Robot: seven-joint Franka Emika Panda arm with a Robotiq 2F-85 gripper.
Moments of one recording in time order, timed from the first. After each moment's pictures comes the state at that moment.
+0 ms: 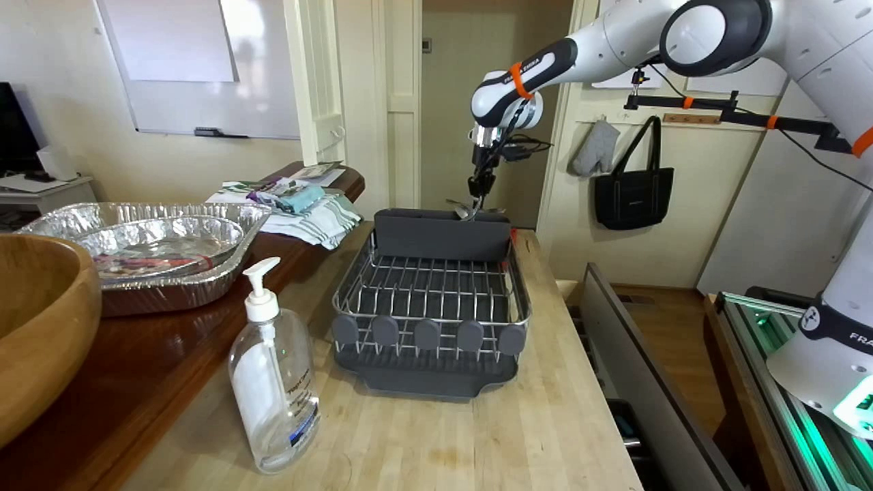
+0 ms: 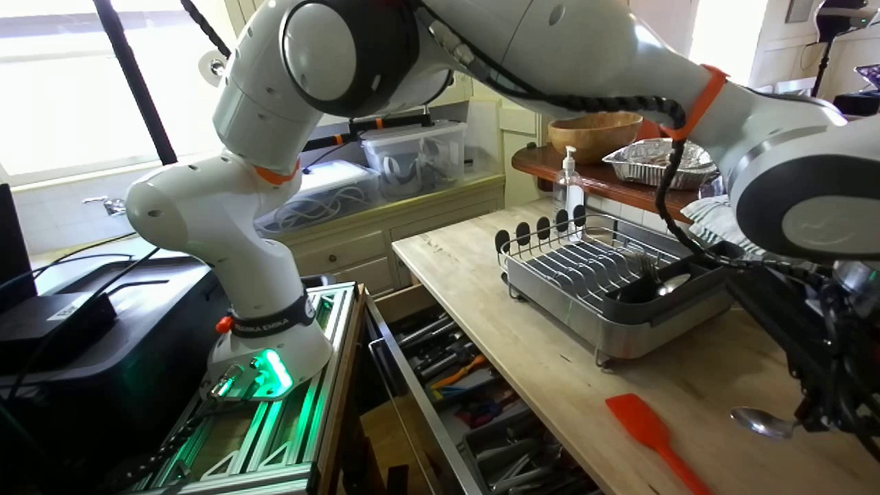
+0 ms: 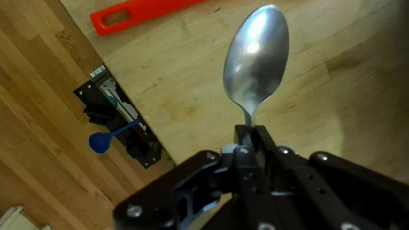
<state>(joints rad) -0.42 0.84 -0.06 -1.28 0.17 2.11 -0.43</state>
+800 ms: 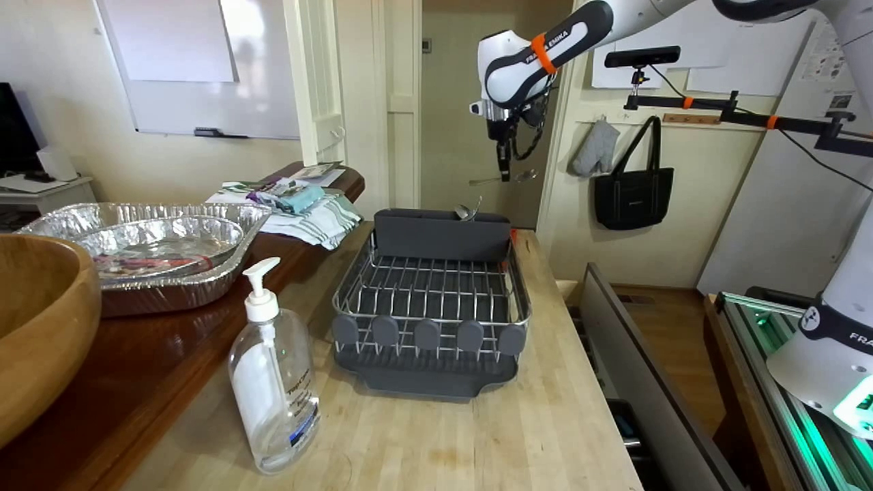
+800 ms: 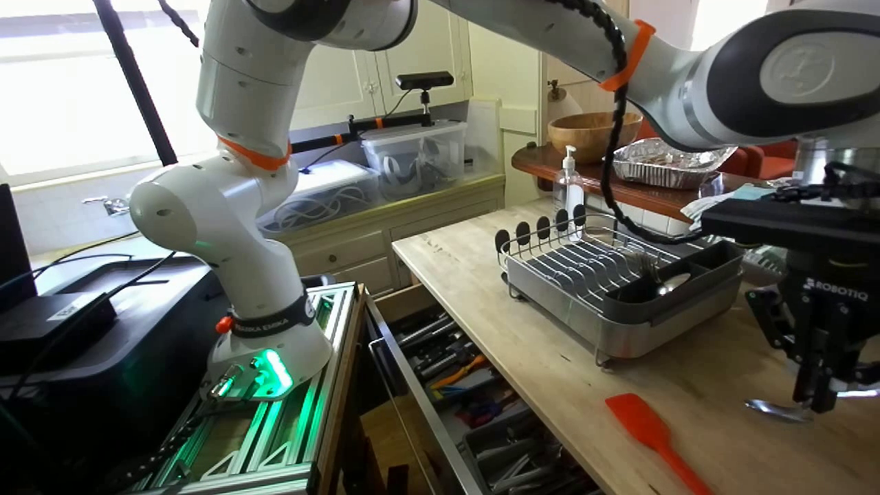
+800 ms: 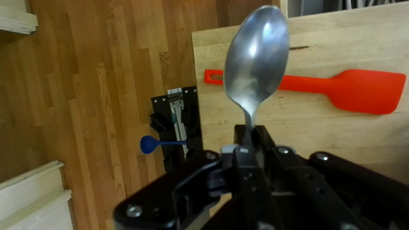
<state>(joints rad) -0.32 0.59 -0.13 -1.51 -0.25 2.08 -0.56</state>
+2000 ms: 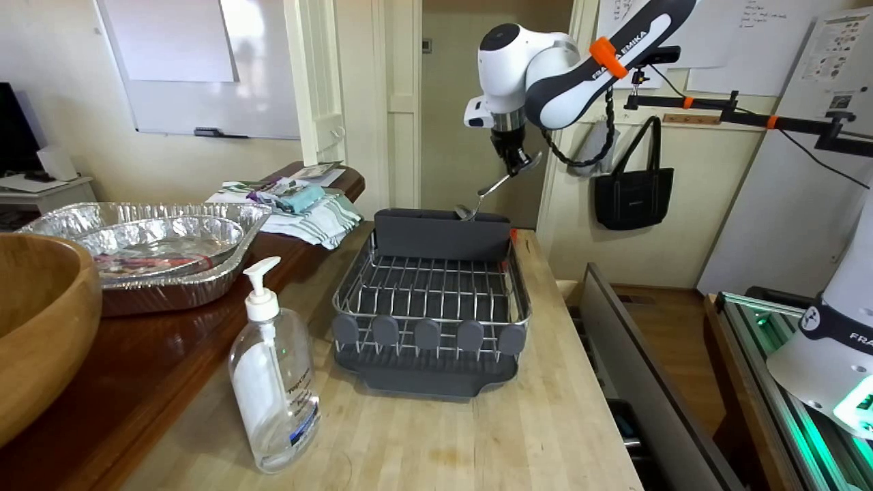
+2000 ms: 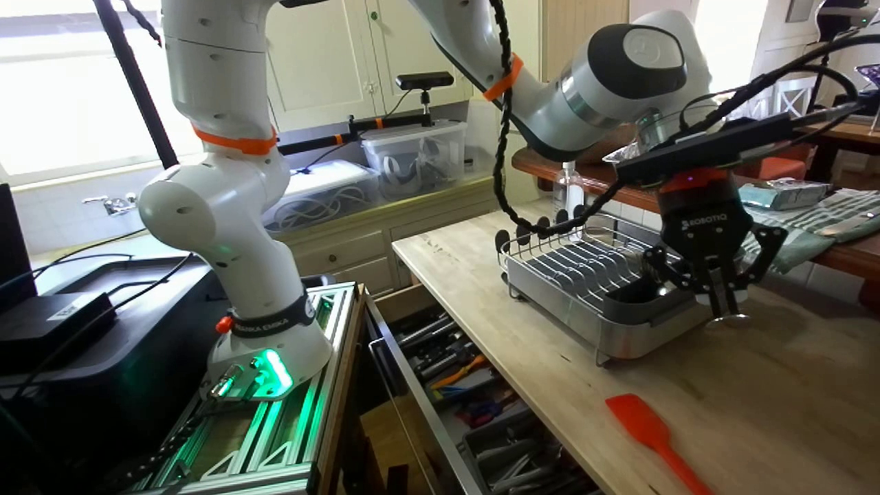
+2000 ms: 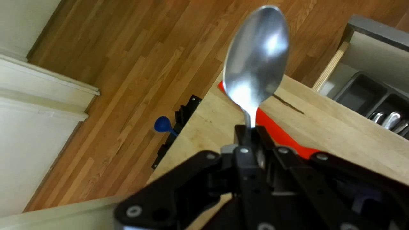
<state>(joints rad) -0.14 0.28 -0.12 -1.97 -0.81 2.25 -0.63</state>
